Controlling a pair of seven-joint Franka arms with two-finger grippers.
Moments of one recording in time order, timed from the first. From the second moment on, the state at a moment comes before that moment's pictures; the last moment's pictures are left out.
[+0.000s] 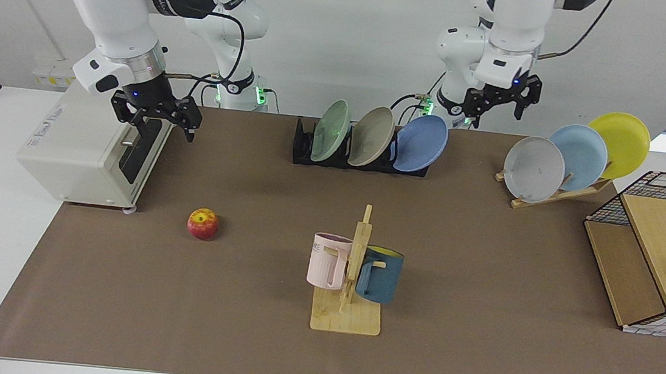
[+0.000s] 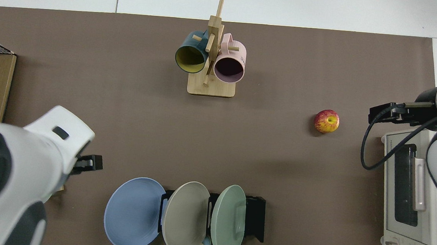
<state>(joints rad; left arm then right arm) 0.08 -0.33 -0.40 -1.97 0.15 1.59 -0.41 0.04 0.03 -0.01 -1.63 0.00 1.67 0.05</state>
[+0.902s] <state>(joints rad) 0.01 -0.54 -0.56 -2.43 0.15 1.77 -0.62 0.04 0.03 -0.01 -1.63 0.00 1.67 0.05</state>
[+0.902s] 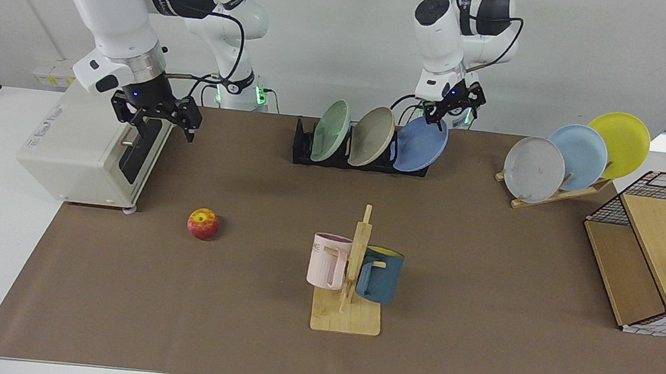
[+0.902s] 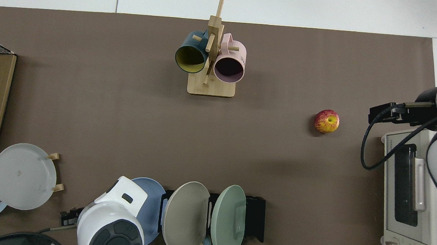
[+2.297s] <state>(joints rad) -0.01 -0.48 -0.56 -2.53 0.10 1.89 -0.49 0.05 0.03 -0.01 -1.63 0.00 1.67 0.05</state>
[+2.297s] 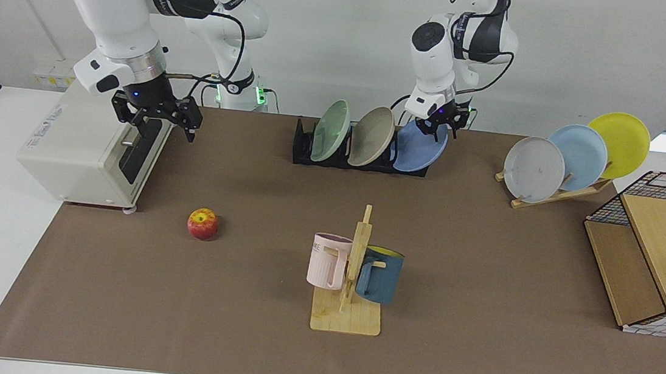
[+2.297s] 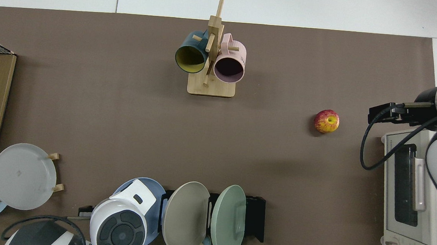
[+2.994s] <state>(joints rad) -0.01 -0.49 -0.55 -2.48 0.12 1.87 -0.47 0.04 0.04 -0.01 -1.64 0.03 1.73 0.11</state>
